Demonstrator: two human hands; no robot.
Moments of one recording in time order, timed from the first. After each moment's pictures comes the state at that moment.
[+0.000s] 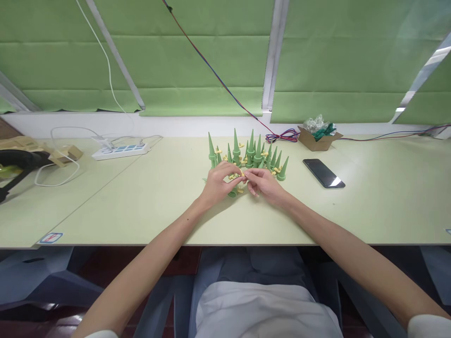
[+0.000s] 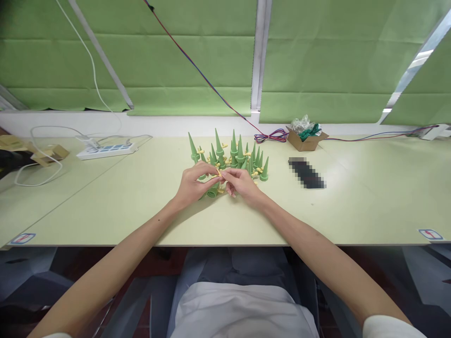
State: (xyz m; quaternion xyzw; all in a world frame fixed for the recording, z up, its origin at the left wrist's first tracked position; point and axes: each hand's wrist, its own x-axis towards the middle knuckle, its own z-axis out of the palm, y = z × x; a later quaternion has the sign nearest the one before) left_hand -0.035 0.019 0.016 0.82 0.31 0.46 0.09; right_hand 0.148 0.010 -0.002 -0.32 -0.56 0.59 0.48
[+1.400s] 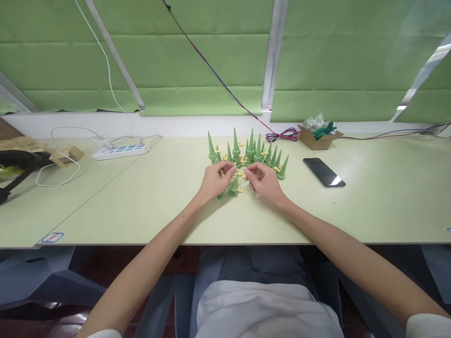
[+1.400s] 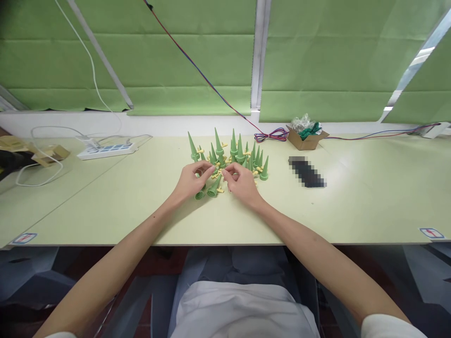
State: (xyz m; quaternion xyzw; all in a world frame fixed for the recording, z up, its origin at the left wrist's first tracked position) left_hand -0.038 0.024 0.022 0.77 0.45 0.41 0.18; right_hand 0.142 0.000 -0.001 -0.41 -0.63 0.36 0.55
